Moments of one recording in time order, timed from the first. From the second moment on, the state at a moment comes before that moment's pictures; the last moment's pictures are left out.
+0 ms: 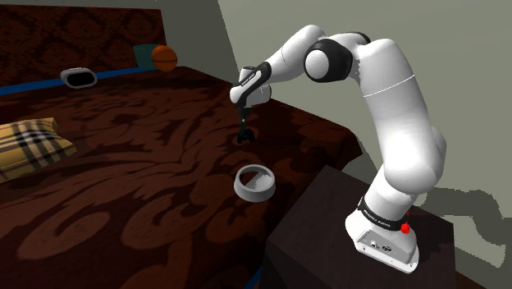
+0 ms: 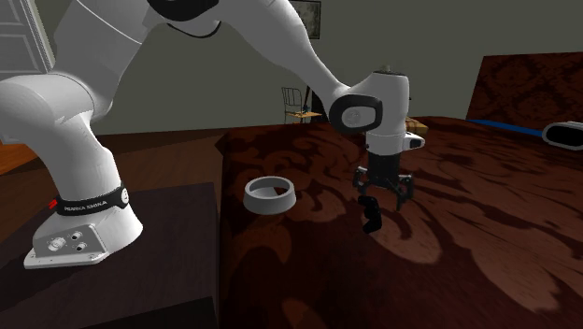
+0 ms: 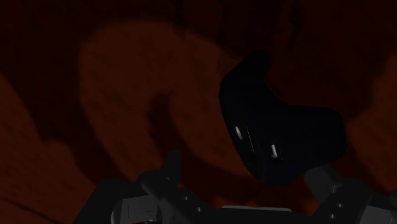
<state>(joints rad) -0.06 0.71 -0.16 -1.65 0.21 2.46 -0.99</state>
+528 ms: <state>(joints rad) -0.05 0.71 -0.16 -1.65 0.21 2.46 -0.99</state>
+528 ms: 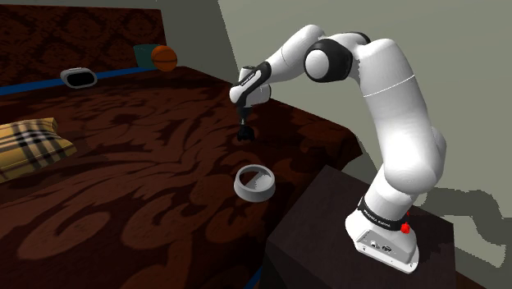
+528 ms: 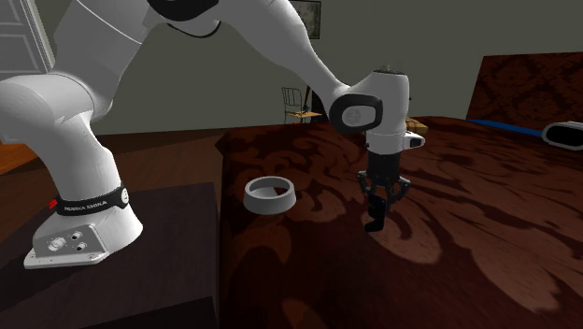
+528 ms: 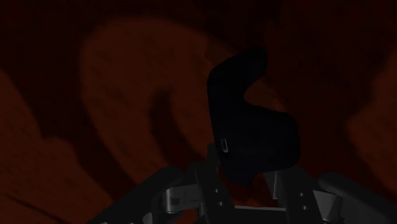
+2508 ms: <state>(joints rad) -0.03 0.52 -0.20 -1.65 0.16 2.26 -0.96</state>
